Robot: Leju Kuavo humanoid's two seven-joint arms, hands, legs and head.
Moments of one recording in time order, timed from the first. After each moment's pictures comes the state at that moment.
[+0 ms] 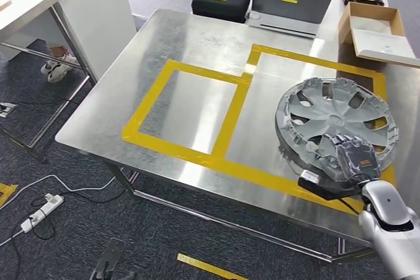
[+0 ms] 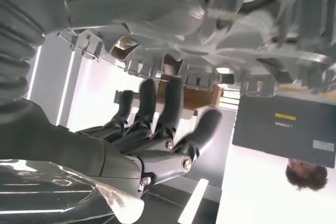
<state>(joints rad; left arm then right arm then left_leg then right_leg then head) -0.15 -0.14 0.68 -0.25 -0.78 0.20 -0.31 -0.27 -0.47 0.37 -1.22 1.22 -0.32 0.00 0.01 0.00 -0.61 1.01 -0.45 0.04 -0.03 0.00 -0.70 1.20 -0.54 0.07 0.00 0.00</state>
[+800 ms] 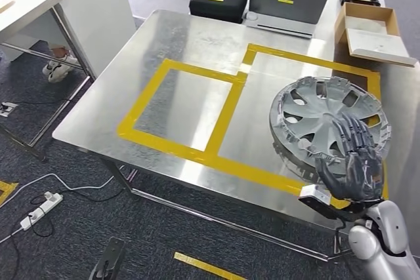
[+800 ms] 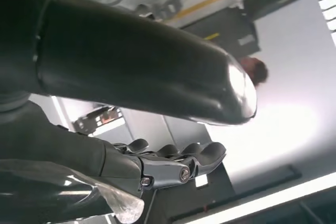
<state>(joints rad) -0.15 -0.13 0.68 -0.25 -0.78 0.23 -0.29 -0.06 -0.33 0.24 -1.56 0.86 -0.50 -0.27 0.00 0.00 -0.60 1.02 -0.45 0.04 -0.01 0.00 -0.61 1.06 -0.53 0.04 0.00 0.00</state>
